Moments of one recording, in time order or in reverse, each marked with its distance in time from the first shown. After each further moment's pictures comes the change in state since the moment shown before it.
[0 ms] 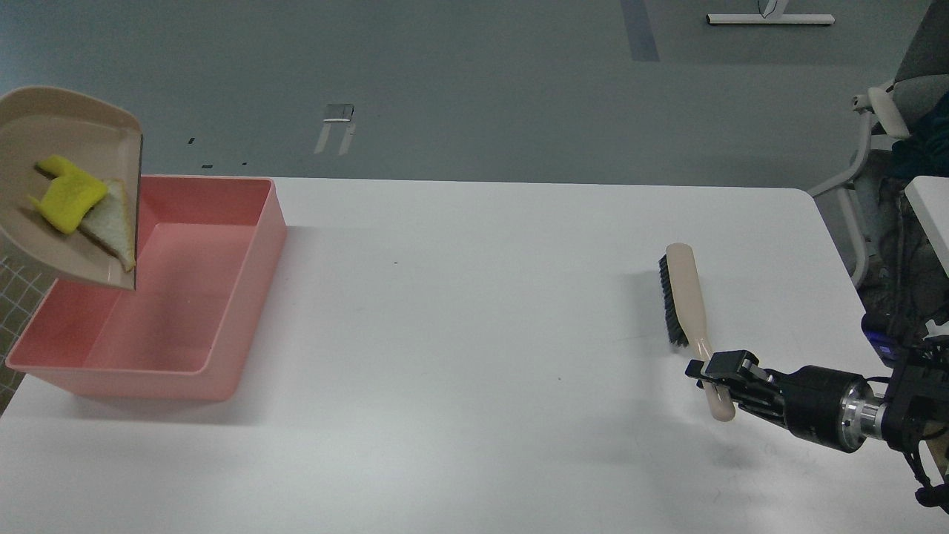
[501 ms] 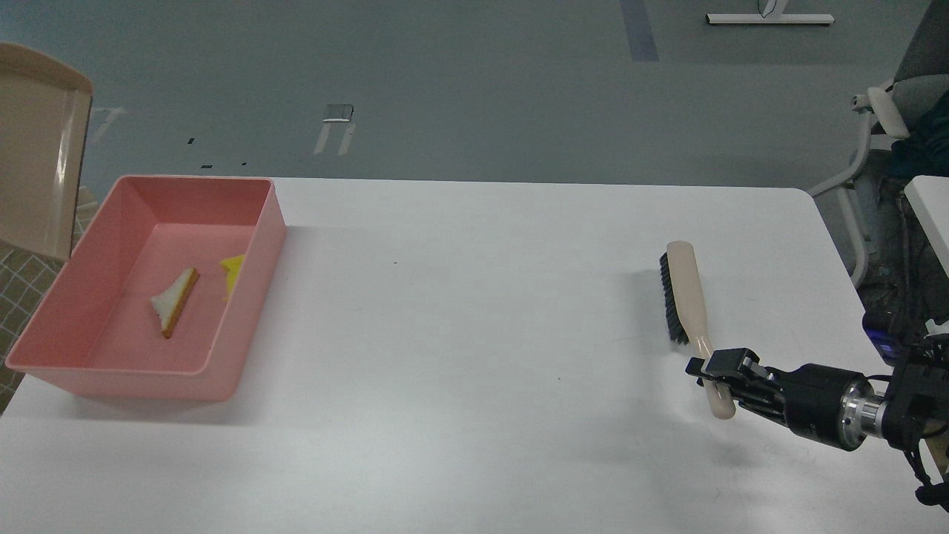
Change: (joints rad) left arm -0.053 0.097 -0.004 0.017 0.107 0.150 -0.028; right arm 0.000 0.000 0.005 0.000 0.000 -0.001 0.000
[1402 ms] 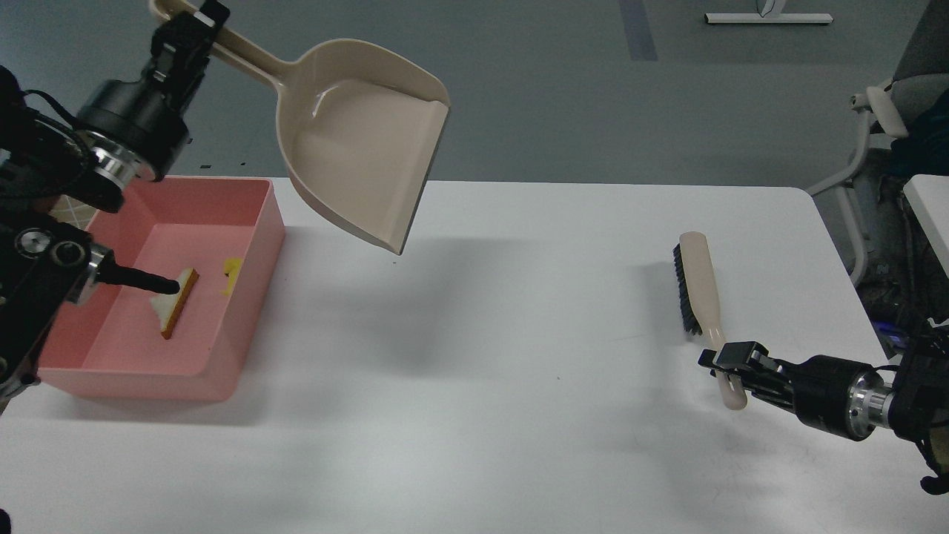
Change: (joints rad) left arm -0.712 -0.485 0.657 -0.019 -0.408 -0.260 0.320; right arm 0.008 0.009 0.015 -0.051 -0.062 0.007 0.000
